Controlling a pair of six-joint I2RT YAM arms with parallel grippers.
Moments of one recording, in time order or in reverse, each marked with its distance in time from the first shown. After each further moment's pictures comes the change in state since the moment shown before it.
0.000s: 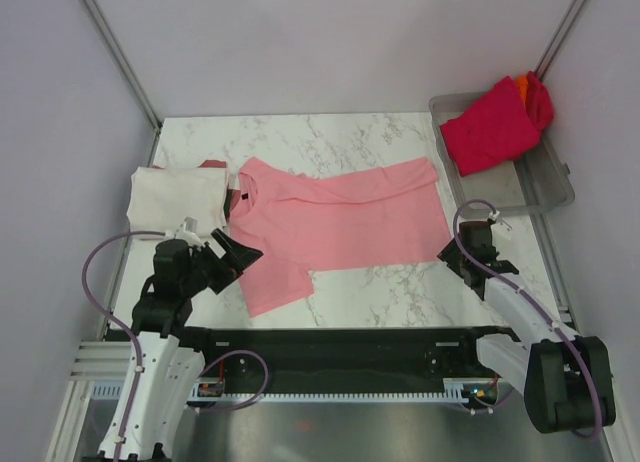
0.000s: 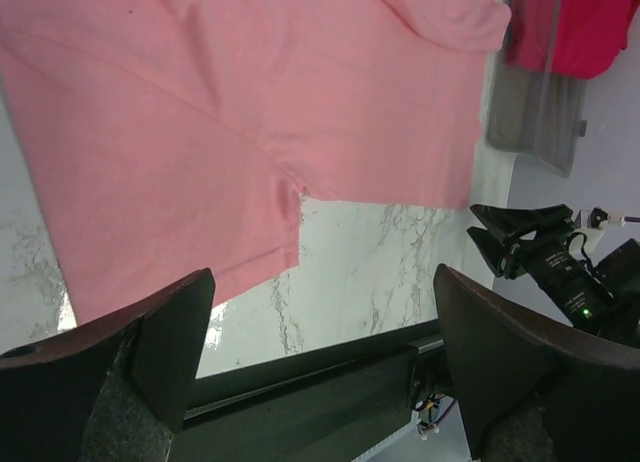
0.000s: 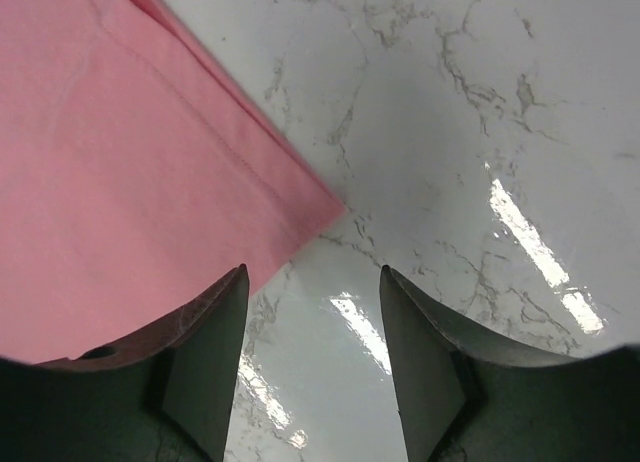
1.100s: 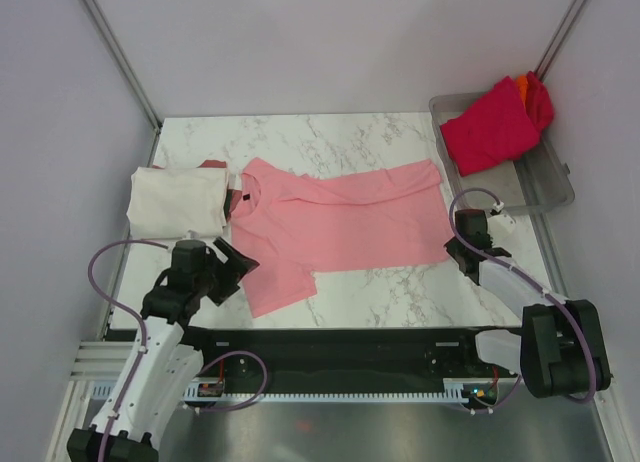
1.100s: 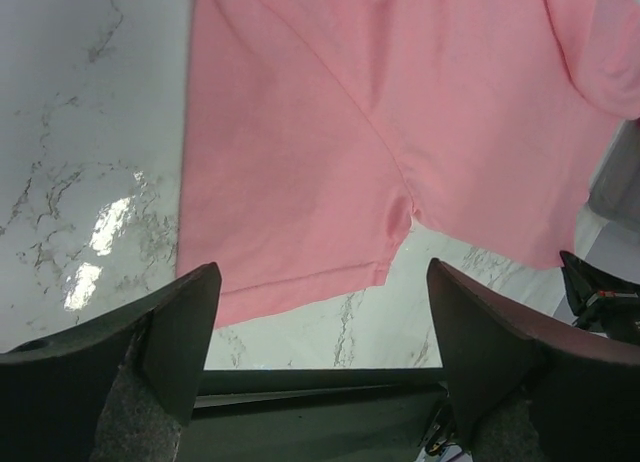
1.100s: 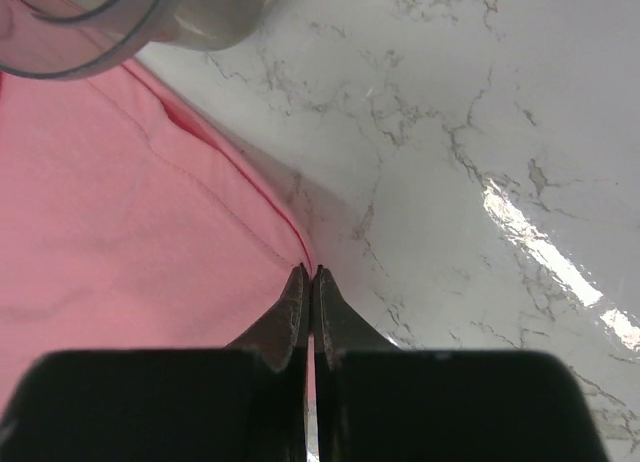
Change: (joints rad) left arm -0.072 0.116 -0.066 -0.061 -0.234 -0.130; right arm 0.000 0.232 0.084 0.144 0.128 0.103
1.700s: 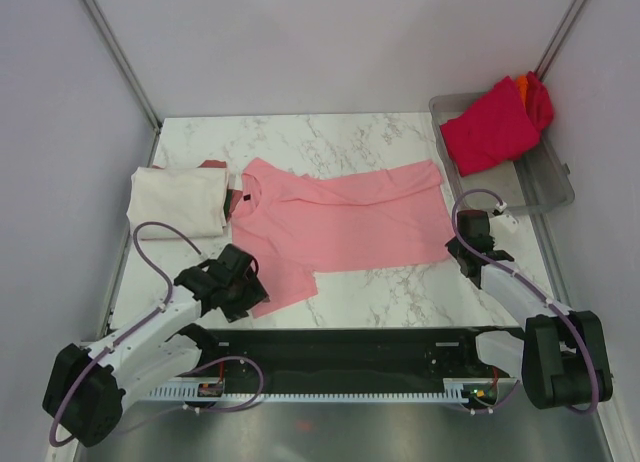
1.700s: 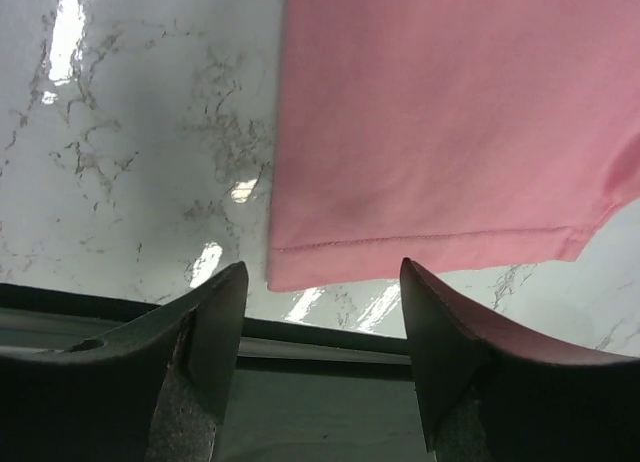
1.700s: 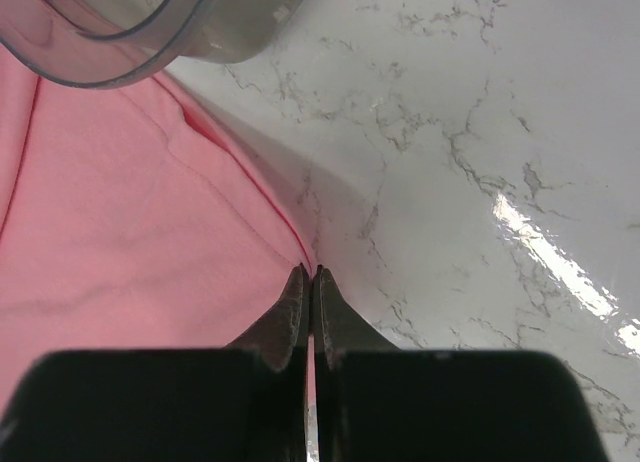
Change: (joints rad) left arm -0.396 0.317 0.008 -0.082 -0.231 -0.141; right arm 0.000 -0.068 -0.011 -0.008 0.008 0.000
